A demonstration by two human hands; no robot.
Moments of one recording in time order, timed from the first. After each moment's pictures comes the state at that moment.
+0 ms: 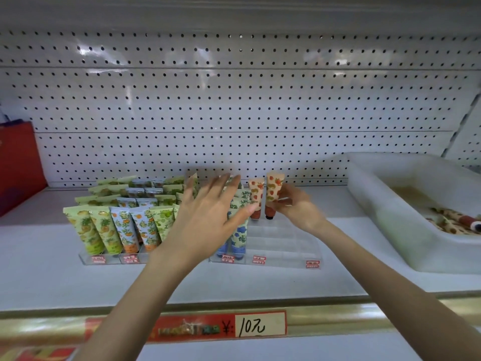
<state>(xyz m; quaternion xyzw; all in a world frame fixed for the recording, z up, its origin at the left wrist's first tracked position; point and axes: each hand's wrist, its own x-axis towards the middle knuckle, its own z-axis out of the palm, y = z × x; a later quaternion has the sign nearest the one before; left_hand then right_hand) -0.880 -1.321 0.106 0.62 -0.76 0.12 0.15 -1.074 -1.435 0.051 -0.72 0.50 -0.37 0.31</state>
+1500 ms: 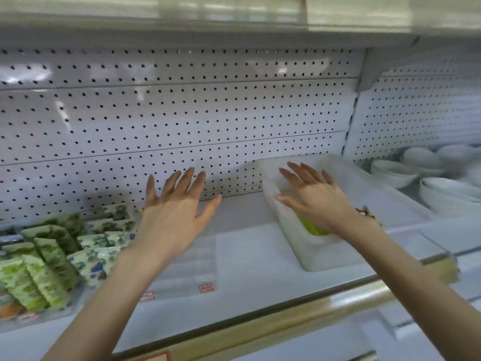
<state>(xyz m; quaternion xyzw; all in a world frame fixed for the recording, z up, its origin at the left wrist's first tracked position) -1.025 -1.364 0.139 0.63 -0.76 0.10 0.12 -1.282 -1.395 0.125 -0.77 0.63 -0.11 -0.07</state>
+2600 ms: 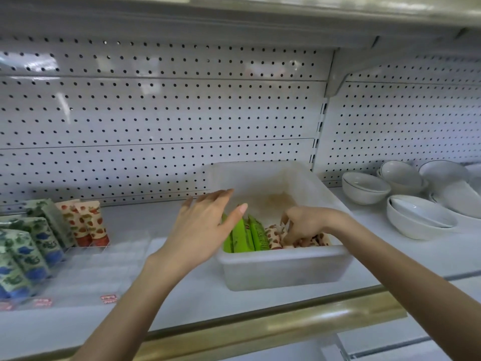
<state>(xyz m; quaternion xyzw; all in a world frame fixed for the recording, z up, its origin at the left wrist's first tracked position) -1.202 -1.378 0.119 0.59 -0.78 -0.03 0.19 -1.415 -1.445 0.106 -0.72 0.63 0.05 0.30</state>
